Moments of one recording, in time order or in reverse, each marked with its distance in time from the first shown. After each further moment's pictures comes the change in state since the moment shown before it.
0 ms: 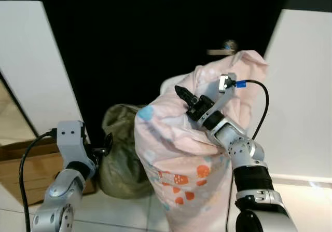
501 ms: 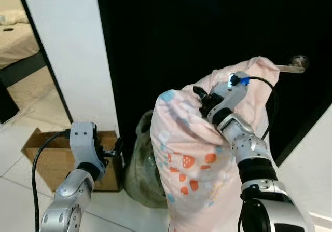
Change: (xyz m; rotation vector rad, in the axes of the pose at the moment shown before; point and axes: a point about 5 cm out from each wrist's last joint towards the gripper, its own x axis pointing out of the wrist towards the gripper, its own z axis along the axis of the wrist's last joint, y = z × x) left arm 0.001 -0.014 -0.008 -0.006 0.048 -0.050; right arm -0.007 -0.039 0.002 -0.169 0.031 -0.385
